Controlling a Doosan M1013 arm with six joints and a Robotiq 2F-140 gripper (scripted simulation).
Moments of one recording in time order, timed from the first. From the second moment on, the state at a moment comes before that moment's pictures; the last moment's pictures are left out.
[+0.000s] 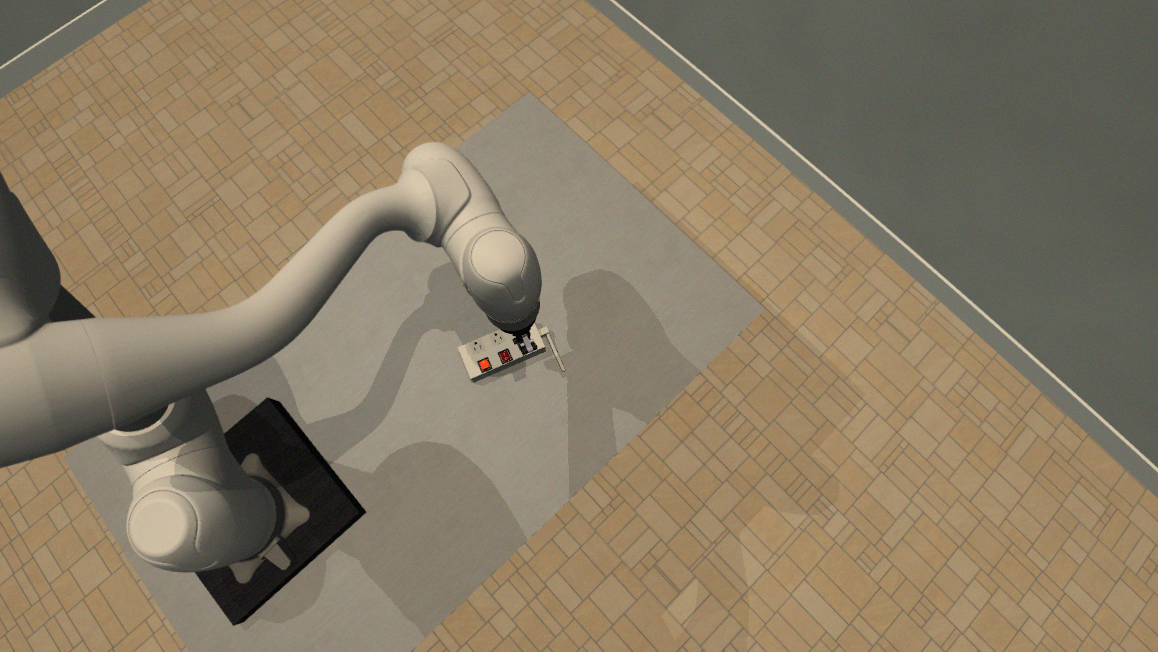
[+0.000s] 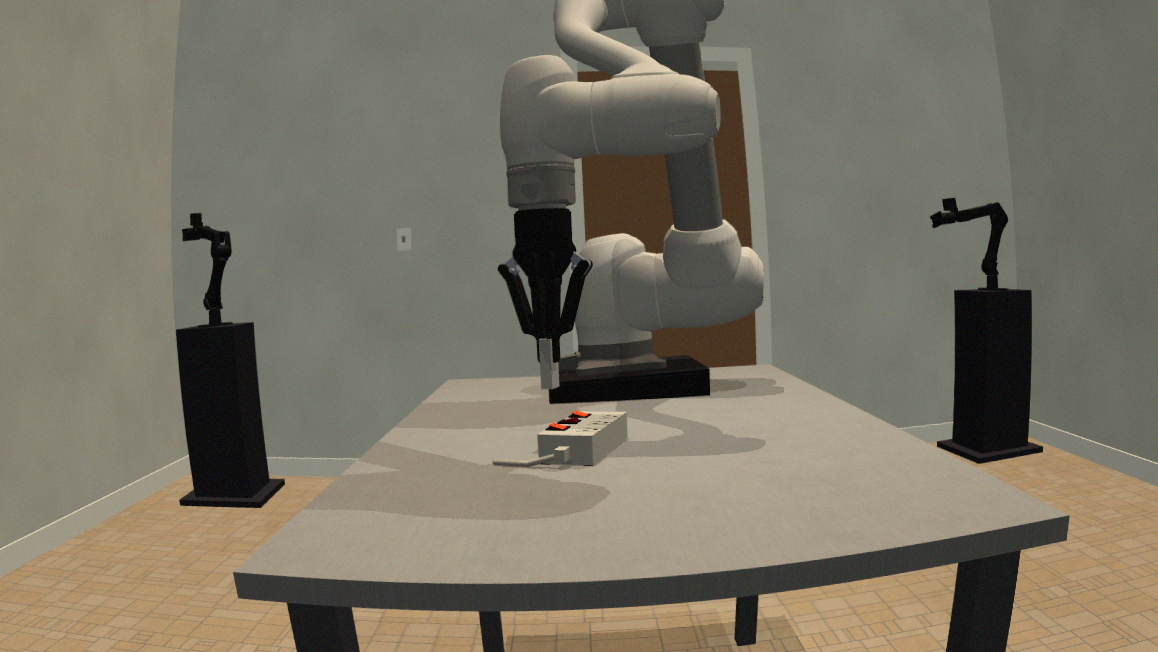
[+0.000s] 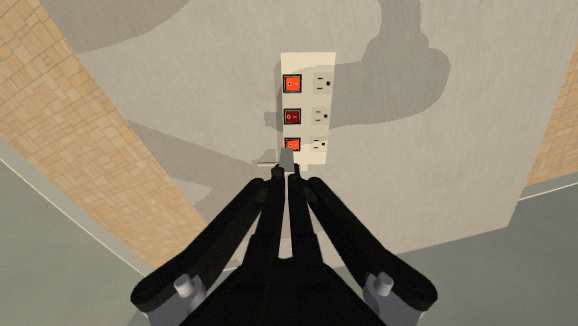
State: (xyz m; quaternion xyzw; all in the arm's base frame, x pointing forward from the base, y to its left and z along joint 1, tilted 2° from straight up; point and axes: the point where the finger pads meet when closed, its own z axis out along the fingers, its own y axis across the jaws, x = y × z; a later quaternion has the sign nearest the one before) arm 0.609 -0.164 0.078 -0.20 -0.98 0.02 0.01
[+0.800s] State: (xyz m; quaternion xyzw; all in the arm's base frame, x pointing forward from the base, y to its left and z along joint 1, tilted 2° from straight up) arm 0.609 -0.165 0.061 -0.20 -0.98 0.02 0.01
